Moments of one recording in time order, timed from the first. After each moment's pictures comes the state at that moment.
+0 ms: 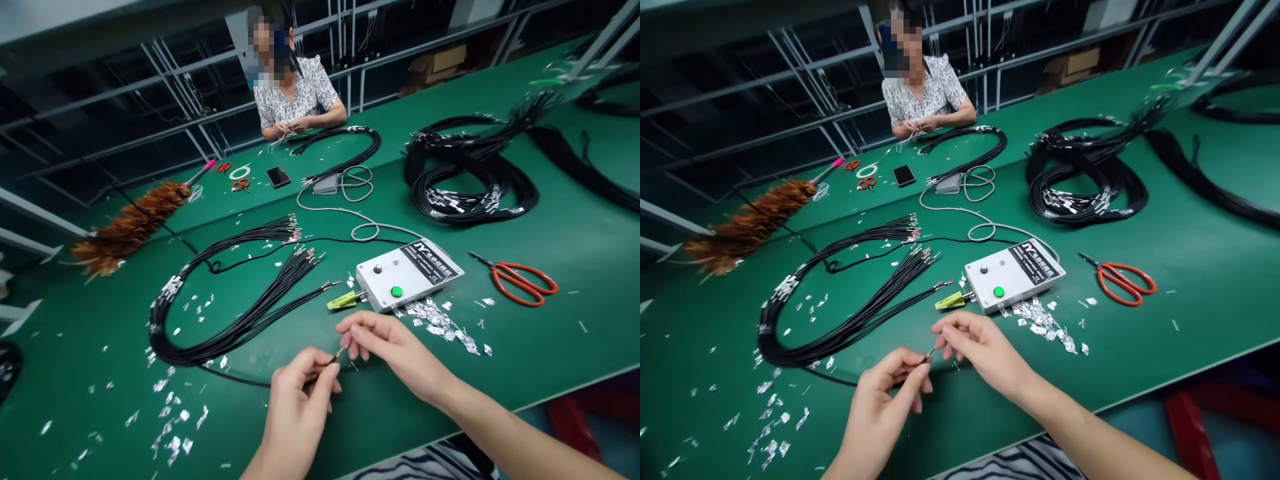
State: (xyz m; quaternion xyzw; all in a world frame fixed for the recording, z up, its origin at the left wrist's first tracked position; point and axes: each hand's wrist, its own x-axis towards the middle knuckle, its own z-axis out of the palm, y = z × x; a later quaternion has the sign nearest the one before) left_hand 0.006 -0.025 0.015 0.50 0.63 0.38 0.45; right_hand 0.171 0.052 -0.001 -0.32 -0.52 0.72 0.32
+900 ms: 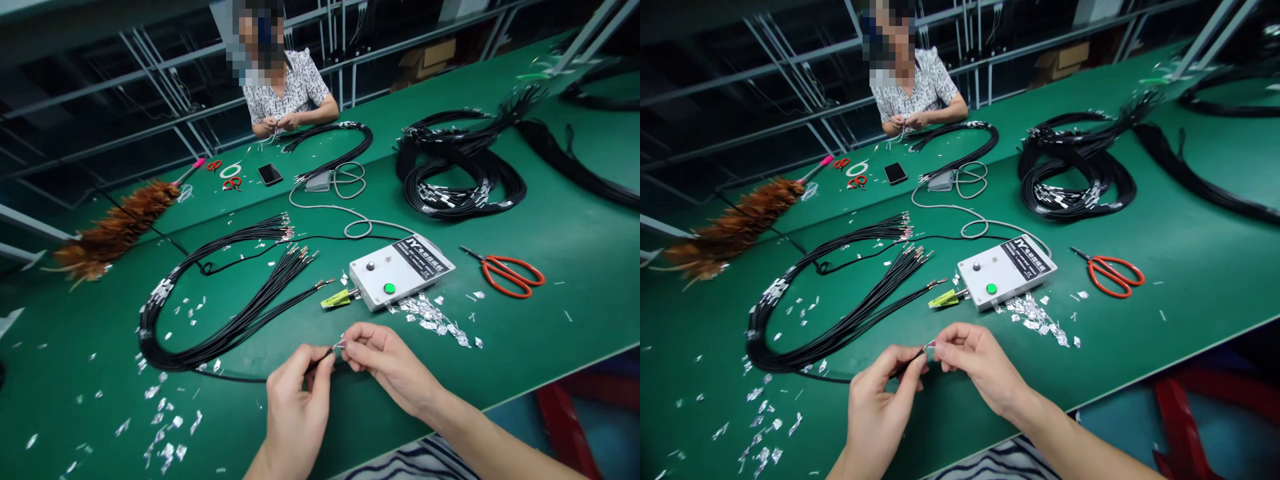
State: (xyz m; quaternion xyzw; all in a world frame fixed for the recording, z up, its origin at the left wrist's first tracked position) left_hand 0.017 -0.020 0.011 0.62 0.61 0.44 0.23; right_hand 0.164 0.034 -0.010 -0.34 -0.31 0.82 0.35
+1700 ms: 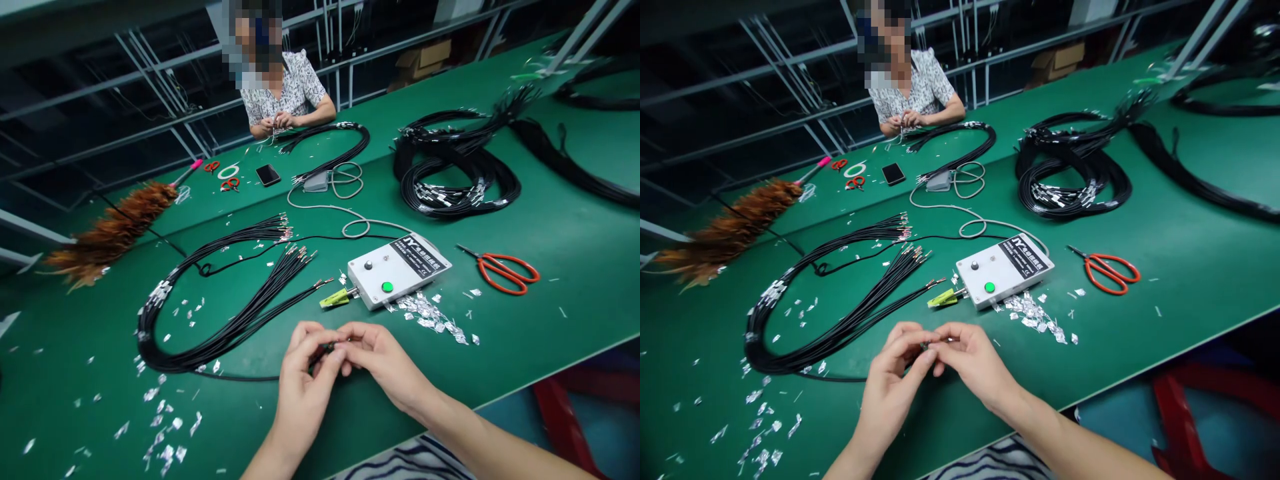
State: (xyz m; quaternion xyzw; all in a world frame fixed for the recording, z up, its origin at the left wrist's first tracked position) left_hand 0.018 -0.006 0.008 0.51 0.56 0.47 0.44; right_hand 0.155 0.034 -0.014 -0.35 -0.38 0.78 0.34
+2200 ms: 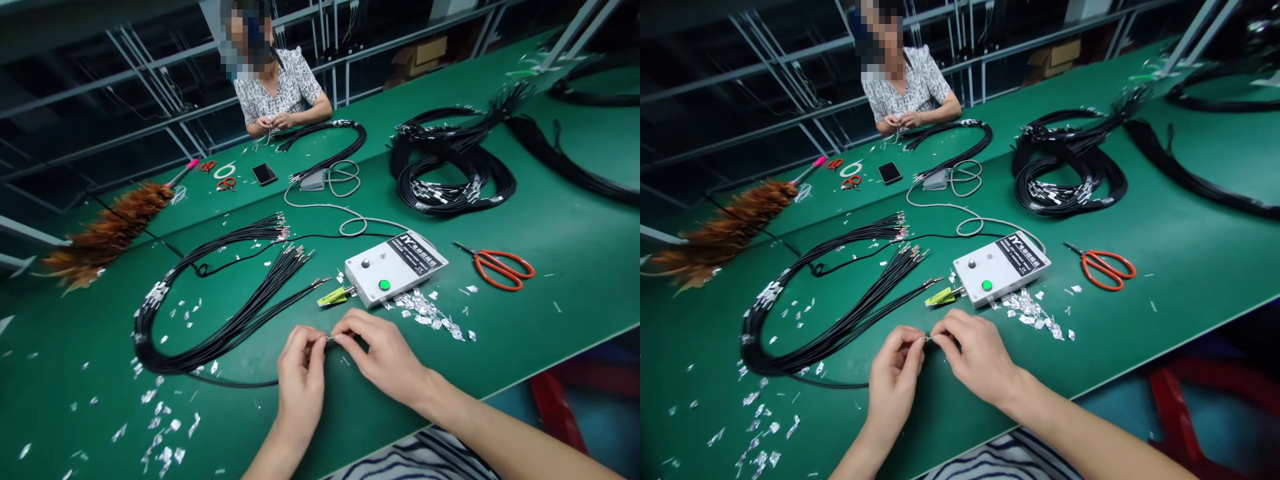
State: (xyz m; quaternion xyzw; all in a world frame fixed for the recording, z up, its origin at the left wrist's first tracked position) left_hand 0.015 -0.008 -0.022 0.55 0.62 0.46 0.31; right_hand 0.171 0.042 -0.017 -0.40 -0.77 0.38 0.33
